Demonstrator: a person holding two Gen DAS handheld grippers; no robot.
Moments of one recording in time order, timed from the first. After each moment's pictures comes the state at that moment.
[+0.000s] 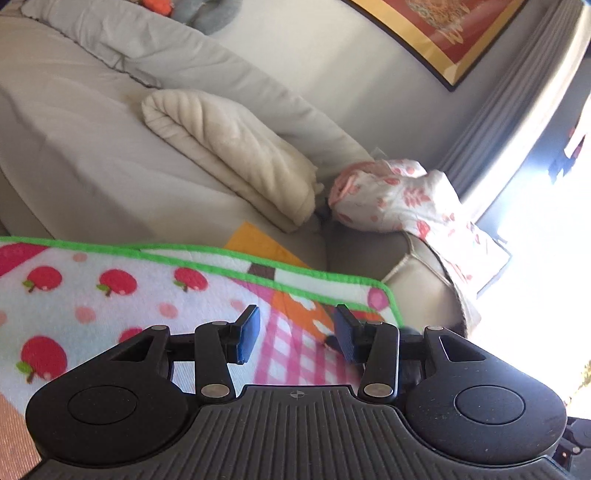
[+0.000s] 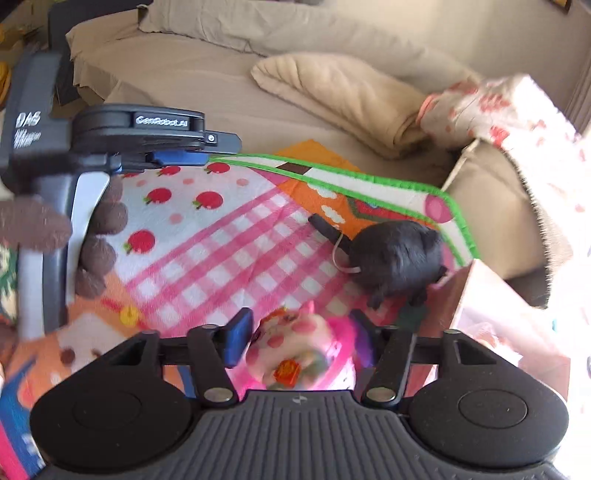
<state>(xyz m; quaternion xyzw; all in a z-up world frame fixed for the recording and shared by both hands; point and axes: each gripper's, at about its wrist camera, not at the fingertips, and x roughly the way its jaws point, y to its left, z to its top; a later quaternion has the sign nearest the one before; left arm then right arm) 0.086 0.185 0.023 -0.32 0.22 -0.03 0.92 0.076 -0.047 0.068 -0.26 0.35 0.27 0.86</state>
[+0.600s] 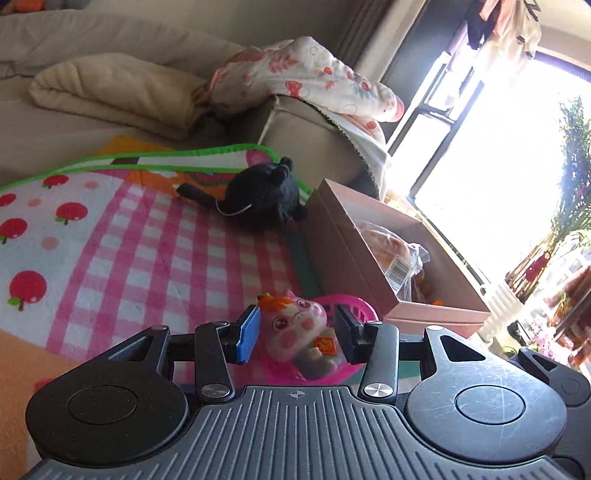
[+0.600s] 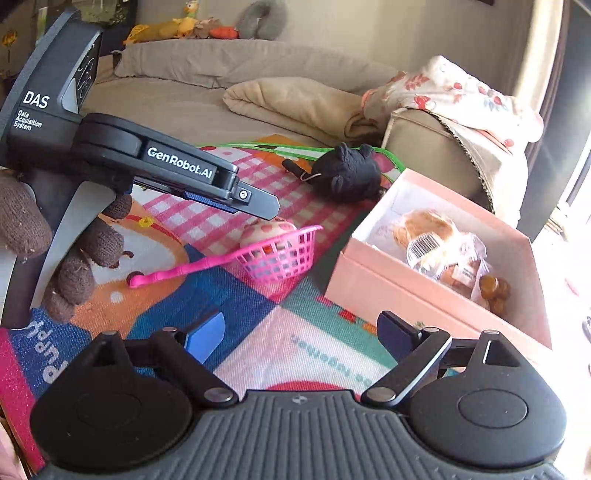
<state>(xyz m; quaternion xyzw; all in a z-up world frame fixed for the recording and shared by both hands) 0.039 0.049 0.018 -0.19 0.32 -0.15 0.92 -0.021 -0.146 0.031 -0.18 0.32 0.23 0.90</state>
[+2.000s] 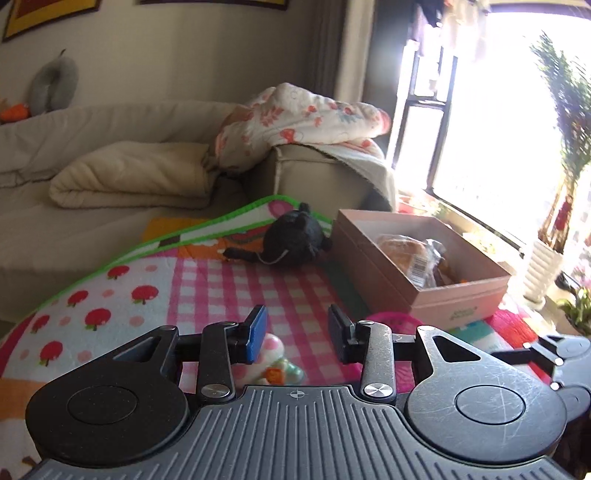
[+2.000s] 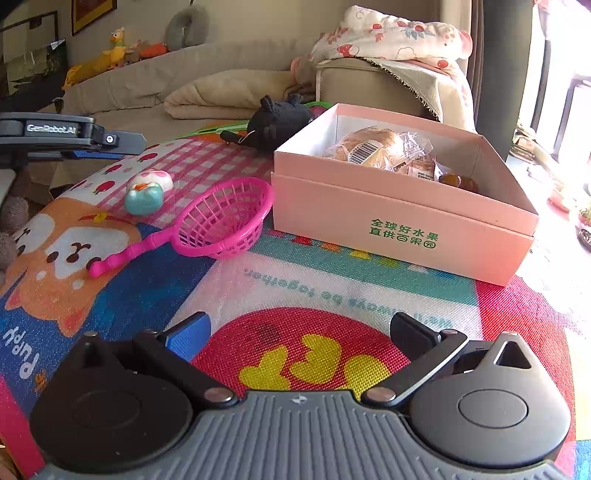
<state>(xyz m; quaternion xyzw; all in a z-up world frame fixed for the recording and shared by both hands) -0.010 0.066 0.058 -0.01 0.26 -0.15 0.95 -0.018 -0.187 -0.004 -0.07 0.36 0.17 0.92</state>
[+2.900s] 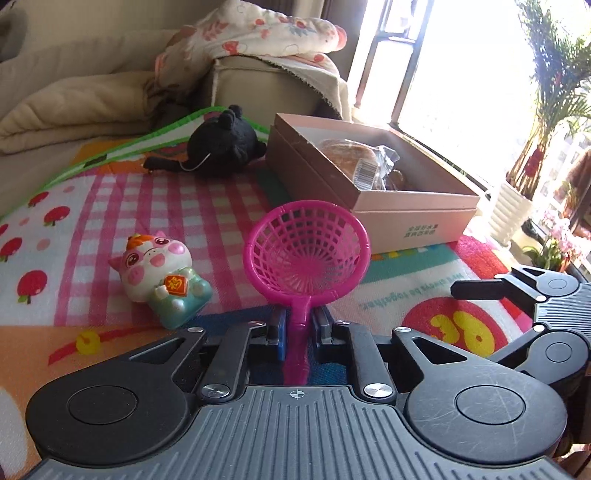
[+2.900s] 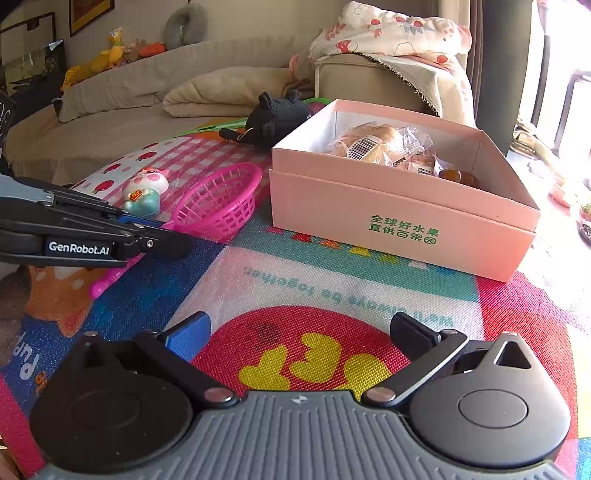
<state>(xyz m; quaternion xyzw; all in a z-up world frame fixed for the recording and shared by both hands) -0.001 0.025 0.013 -0.03 0.36 -0.19 0.91 -0.017 -0.186 -0.005 -0.06 0.36 0.17 0.91</state>
